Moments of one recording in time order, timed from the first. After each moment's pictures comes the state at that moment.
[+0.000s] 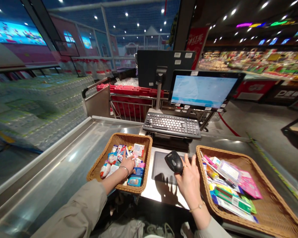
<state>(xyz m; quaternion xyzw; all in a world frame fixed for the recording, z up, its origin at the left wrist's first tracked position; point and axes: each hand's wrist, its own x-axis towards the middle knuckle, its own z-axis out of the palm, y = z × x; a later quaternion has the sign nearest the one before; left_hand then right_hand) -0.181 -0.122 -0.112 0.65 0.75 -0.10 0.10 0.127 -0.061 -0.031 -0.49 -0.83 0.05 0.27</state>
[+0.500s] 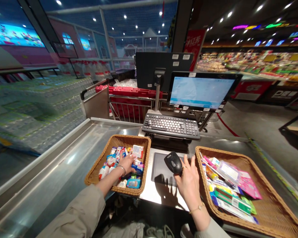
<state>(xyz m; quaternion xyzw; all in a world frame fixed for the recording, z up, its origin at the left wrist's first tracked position) -0.194 -0.119 -0.101 0.64 0.76 0.00 0.12 0.126 -0.058 -0.032 -0.50 -0.83 0.05 0.26</state>
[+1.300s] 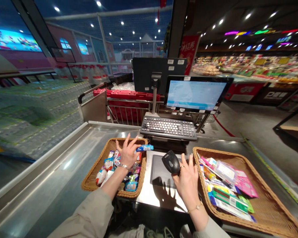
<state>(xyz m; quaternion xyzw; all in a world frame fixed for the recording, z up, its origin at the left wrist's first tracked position) -0.152 -0.096 -0.011 0.58 0.73 0.29 -0.21 0.122 -0.058 -0.019 -0.49 -0.82 0.02 0.28</state>
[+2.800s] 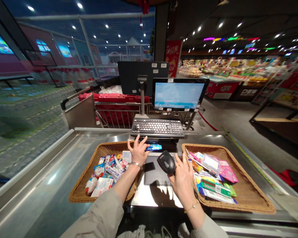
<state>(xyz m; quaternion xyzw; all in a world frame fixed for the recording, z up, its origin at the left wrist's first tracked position) -0.079 -0.035 -0.021 0.62 0.71 0.31 -0.13 0.146 -0.066 -0.008 -0.48 -0.82 0.00 0.30</state>
